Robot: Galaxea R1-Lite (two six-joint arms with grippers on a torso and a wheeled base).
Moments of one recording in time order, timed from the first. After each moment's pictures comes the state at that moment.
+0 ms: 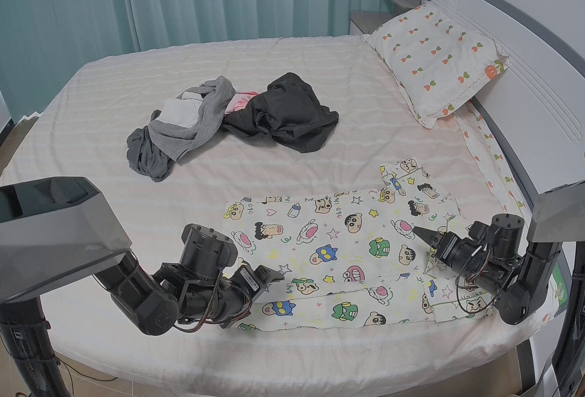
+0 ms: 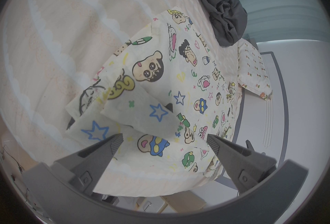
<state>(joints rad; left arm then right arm) -0.55 2.11 -0.68 -0.67 -0.13 -1.21 0.19 2.22 -0.36 -1.55 0.16 0.70</state>
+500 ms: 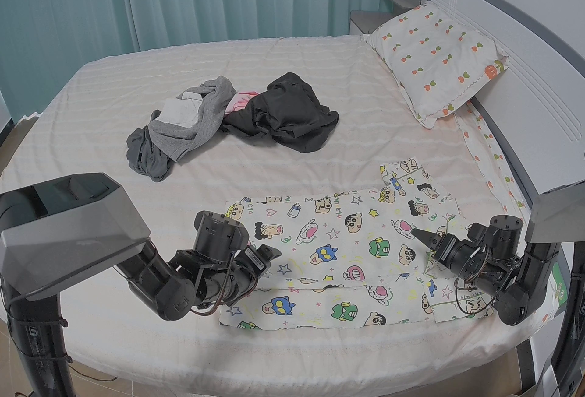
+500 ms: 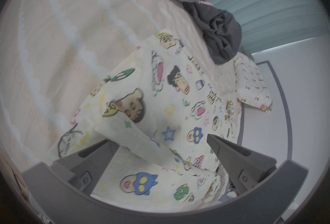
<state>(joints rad) -0.53 2.19 -0.83 -0.67 0.03 -1.17 0.20 2.23 -0.36 -1.55 0.16 0.70</state>
